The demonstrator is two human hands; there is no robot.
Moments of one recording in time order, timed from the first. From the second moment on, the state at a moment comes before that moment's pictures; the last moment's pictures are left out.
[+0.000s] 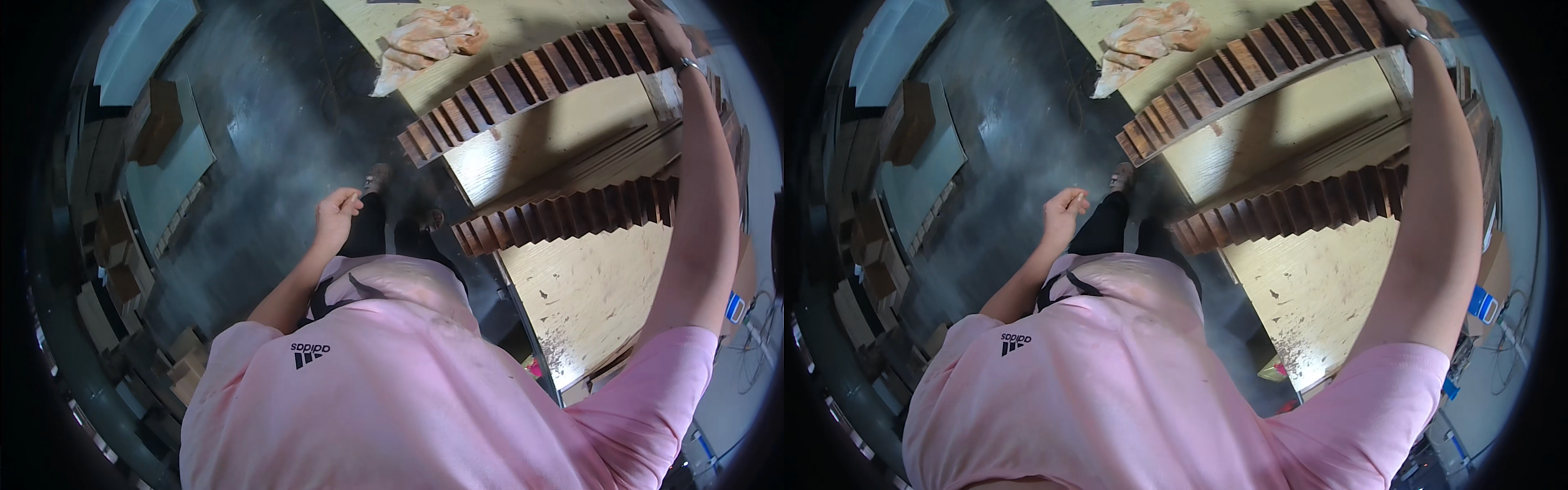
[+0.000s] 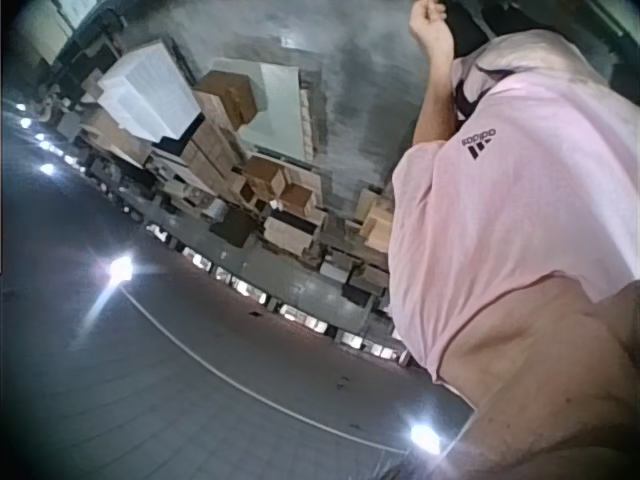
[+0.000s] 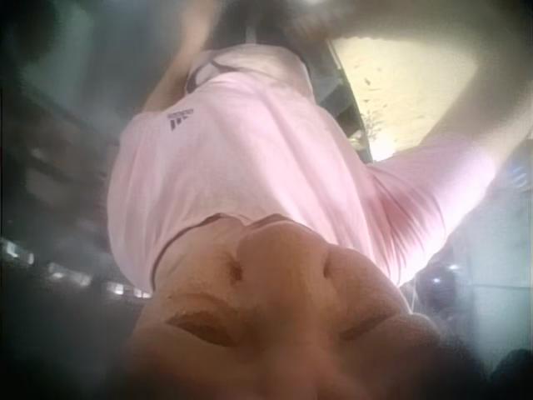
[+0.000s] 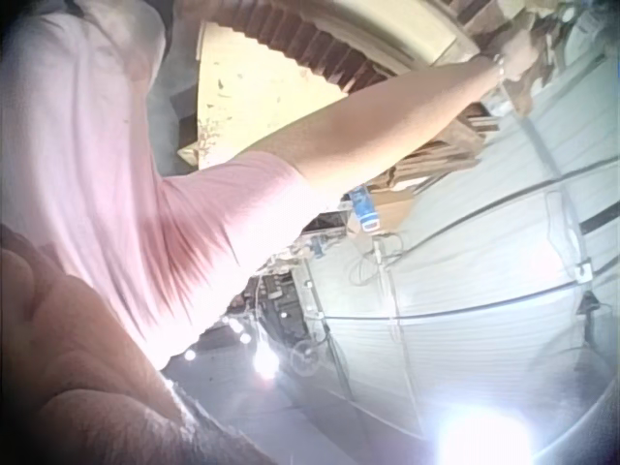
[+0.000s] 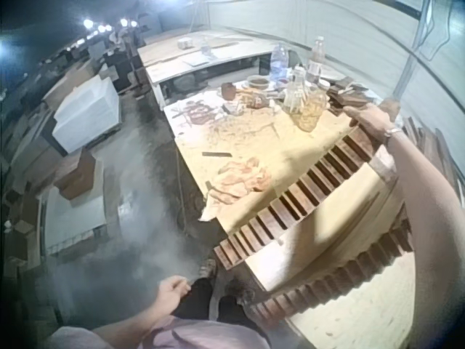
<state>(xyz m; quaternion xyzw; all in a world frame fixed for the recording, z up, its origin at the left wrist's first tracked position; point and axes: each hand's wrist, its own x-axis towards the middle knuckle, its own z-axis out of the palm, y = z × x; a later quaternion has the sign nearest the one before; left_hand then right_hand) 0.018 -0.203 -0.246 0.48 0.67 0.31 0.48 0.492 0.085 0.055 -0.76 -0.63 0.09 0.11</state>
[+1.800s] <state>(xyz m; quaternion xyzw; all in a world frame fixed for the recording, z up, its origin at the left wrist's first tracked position) -0.188 -0.275 -0.515 0.52 0.73 0.14 0.43 0.184 -0.063 -0.906 -0.80 -0.43 0.41 0.04</state>
